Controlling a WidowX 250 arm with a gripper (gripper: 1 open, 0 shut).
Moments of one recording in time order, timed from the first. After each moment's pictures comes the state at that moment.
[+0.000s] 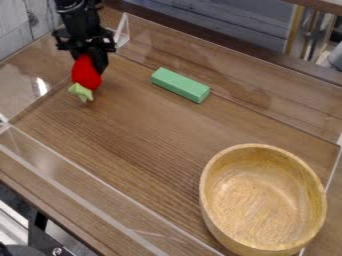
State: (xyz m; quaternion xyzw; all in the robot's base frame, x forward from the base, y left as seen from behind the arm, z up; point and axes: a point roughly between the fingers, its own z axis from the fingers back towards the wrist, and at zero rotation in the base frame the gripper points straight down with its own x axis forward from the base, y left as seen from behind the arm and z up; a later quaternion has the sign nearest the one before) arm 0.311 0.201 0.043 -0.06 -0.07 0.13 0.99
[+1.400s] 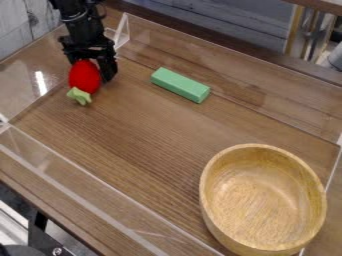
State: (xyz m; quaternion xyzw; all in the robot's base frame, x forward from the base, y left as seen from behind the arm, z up) arm 0.322 0.208 0.026 -0.06 -0.08 0.09 0.99
